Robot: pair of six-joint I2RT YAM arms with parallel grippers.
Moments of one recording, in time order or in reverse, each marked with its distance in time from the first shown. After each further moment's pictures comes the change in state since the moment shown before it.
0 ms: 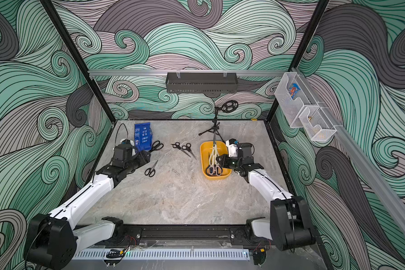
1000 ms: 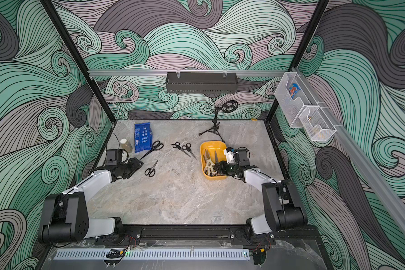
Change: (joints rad) left arm 0.281 0.195 -0.060 0.002 0.253 0.051; right arm 0.000 0.158 -0.051 0.068 -0.050 0.028
